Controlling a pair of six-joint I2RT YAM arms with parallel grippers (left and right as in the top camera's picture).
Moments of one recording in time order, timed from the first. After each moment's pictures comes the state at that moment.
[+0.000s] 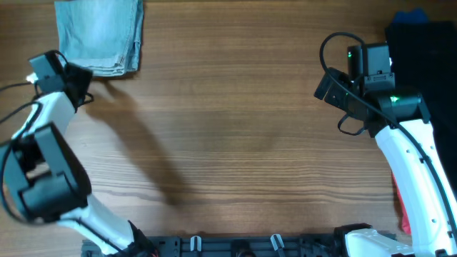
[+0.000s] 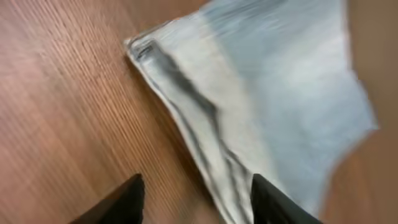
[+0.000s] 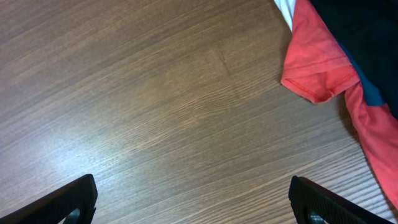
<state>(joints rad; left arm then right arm) 0.40 1.90 1.20 -0.13 0.10 -0.82 0.15 1.36 1.30 -0.99 0.21 0.55</state>
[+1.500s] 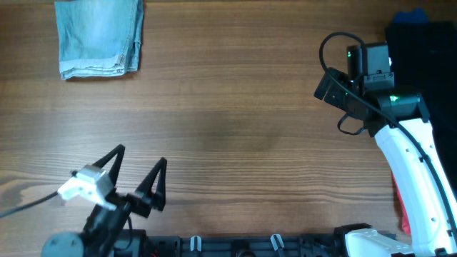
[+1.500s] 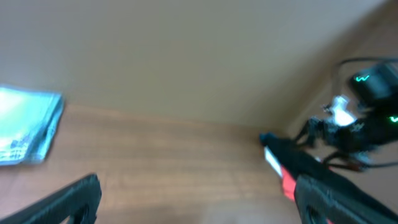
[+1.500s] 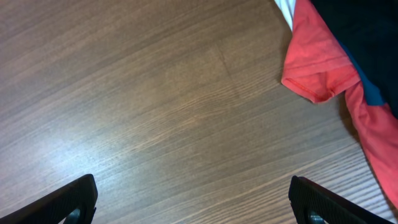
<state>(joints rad) -0.05 0.11 0.65 -0.57 0.34 -0.38 0.15 1.36 1.30 -0.99 0.21 0.55</state>
